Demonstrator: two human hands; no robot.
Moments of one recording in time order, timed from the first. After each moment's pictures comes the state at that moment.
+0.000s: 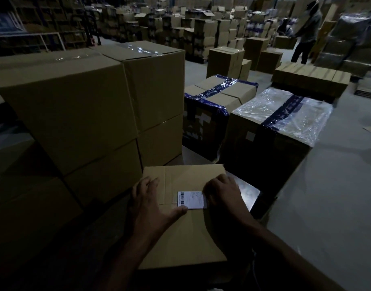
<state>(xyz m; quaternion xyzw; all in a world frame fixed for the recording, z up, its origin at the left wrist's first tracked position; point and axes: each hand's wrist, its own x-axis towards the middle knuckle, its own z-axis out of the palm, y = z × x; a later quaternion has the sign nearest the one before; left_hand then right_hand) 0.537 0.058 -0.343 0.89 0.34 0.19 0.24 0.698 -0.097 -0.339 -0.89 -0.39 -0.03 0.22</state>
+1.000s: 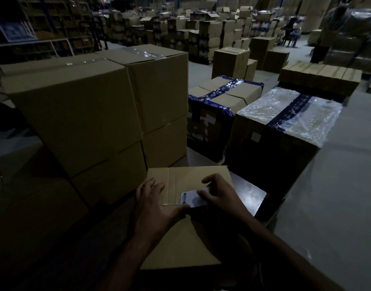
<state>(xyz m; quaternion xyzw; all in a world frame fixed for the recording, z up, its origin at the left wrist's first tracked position) 0.537 0.063 -0.340 0.89 0.33 0.17 0.27 0.686 -0.086 -0.318 -0.81 -0.34 0.17 0.44</state>
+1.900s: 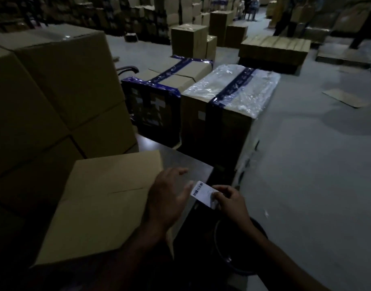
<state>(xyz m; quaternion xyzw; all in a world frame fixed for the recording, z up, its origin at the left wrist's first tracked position) 0.643 -0.111 -0.324 0.91 0.11 0.23 0.33 0.725 -0.276 -0.373 -0.76 0.00 0.15 0.63</state>
